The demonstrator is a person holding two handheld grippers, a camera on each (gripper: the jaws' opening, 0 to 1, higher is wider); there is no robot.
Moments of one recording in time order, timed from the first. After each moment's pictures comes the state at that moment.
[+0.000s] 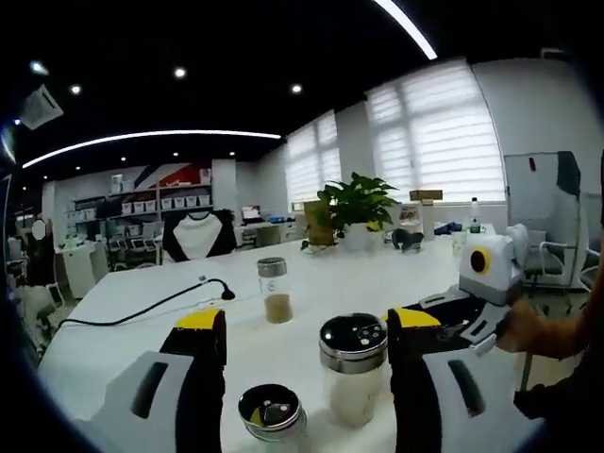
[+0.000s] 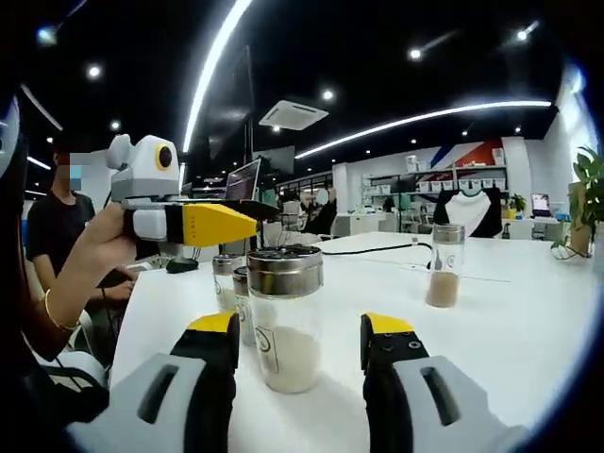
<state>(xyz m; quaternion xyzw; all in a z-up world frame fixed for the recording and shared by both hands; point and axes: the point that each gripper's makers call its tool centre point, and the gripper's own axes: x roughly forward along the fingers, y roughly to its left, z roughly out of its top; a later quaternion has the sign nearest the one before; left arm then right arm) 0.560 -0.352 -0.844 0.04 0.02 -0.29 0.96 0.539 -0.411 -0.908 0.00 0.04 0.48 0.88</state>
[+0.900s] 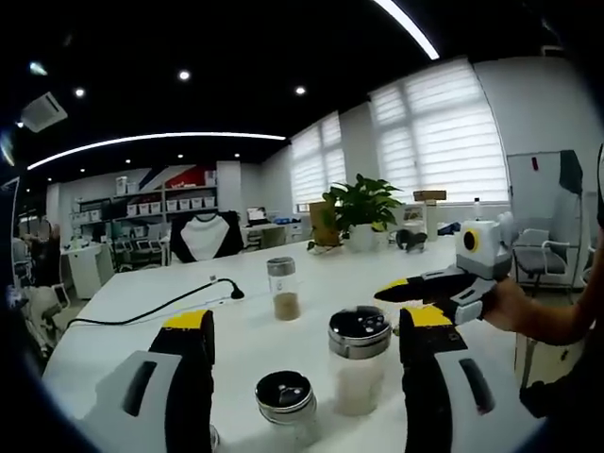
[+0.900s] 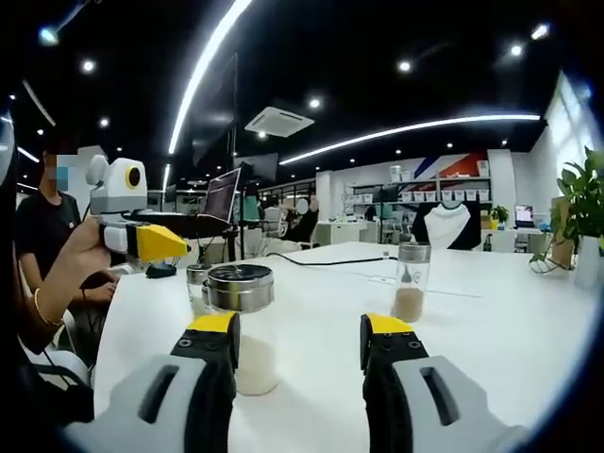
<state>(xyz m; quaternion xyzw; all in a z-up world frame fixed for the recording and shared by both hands) 0.552 -0.332 -0.838 0.04 0.02 -0.28 0.96 0.564 -0.444 -0.891 -0.01 0.02 0.44 0.90</state>
